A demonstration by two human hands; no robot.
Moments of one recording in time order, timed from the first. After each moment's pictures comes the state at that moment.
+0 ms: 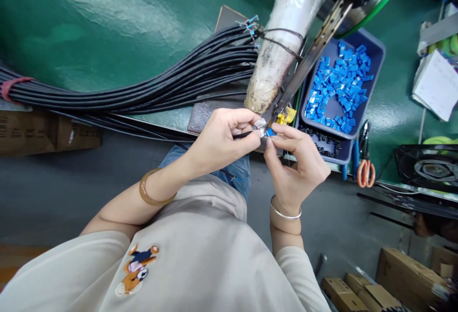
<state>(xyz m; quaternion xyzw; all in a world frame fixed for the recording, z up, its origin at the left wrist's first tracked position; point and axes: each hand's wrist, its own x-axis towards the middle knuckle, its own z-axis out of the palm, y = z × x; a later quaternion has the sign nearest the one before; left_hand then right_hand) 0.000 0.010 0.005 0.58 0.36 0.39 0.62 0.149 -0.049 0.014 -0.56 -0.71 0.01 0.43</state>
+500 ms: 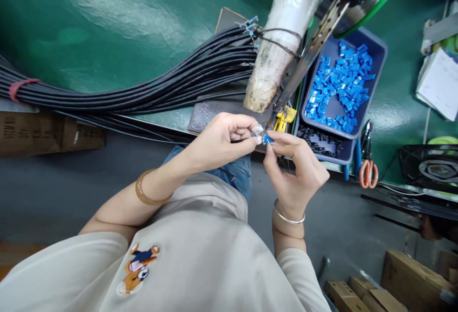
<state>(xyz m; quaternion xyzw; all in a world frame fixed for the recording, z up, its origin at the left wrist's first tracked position) -0.008 0.011 0.002 0.60 0.33 0.30 0.67 0.152 -0.058 0.015 -0.55 -0.72 0.03 0.41</state>
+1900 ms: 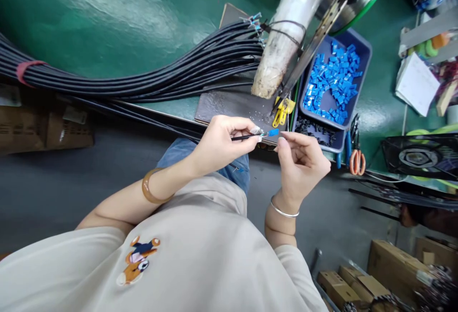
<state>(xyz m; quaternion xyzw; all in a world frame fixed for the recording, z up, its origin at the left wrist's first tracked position) -0.010 -0.016 -0.008 0.58 0.36 0.40 0.62 0.149 -0.078 0.004 -0.66 -0.59 0.09 0.46</state>
